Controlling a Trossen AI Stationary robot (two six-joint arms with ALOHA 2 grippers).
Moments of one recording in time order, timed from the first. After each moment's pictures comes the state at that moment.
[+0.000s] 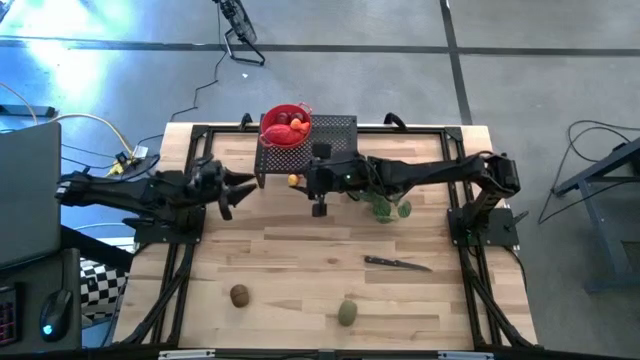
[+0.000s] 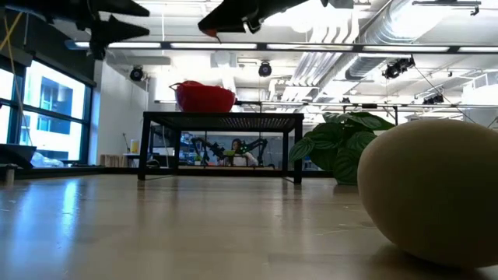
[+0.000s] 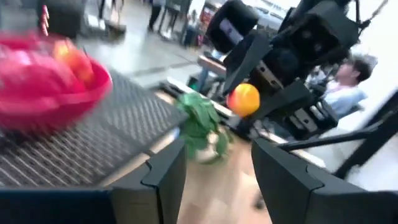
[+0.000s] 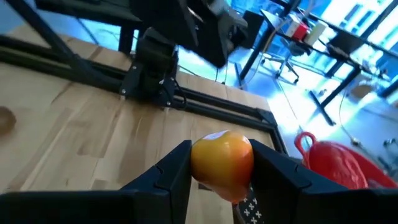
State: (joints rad) left arm -0.12 0.43 0.44 0.00 -0.44 -0.44; right arm -0.05 1.74 1.40 0.05 0.09 -0.34
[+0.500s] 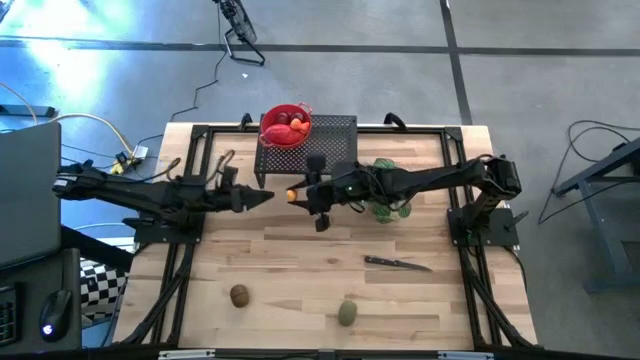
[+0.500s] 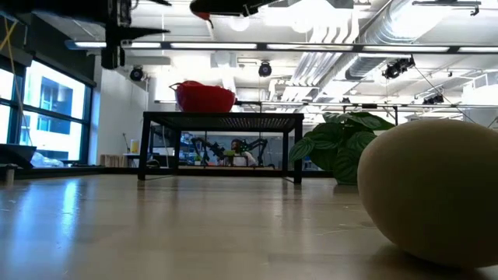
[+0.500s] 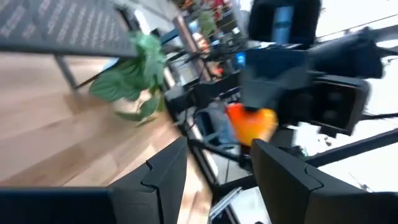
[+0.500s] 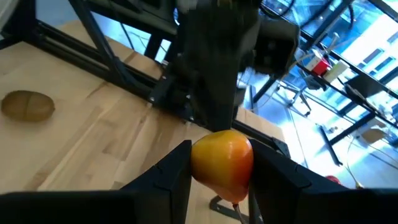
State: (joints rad) left arm -0.12 0.69 0.44 0.24 -0.30 -1.12; right arm 0.02 1.74 1.40 0.07 0.04 -0.48
